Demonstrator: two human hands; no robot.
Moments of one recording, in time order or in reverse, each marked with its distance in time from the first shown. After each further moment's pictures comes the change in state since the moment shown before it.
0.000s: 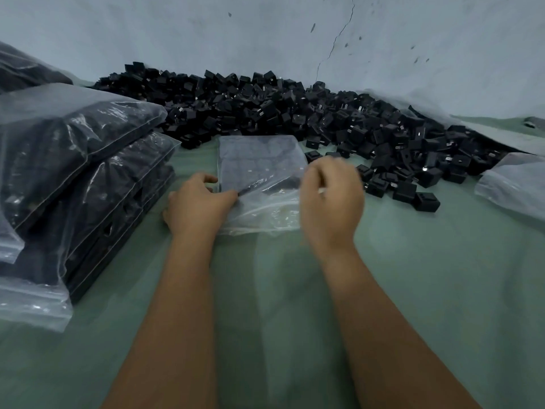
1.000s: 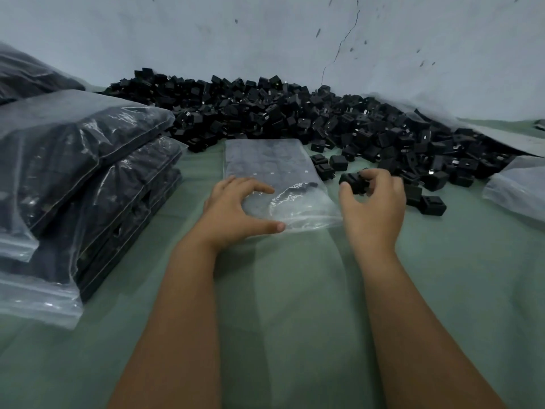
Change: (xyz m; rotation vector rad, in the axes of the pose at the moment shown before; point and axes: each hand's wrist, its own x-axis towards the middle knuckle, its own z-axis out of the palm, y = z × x) left_hand -0.022 0.005 -0.008 -0.032 -0.419 0.456; right_hand 0.011 0.054 -0.023 -0.168 -0.032 0.292
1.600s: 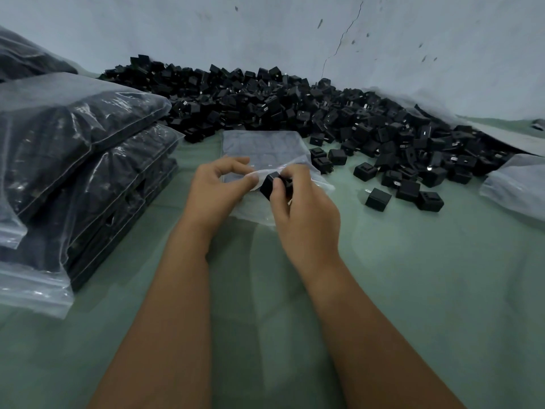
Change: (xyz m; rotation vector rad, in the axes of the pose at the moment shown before) left_hand 0.007 0.002 0.001 -0.459 0.275 -0.006; right_hand -0.056 -0.055 0.020 0.008 -0.147 -0.460
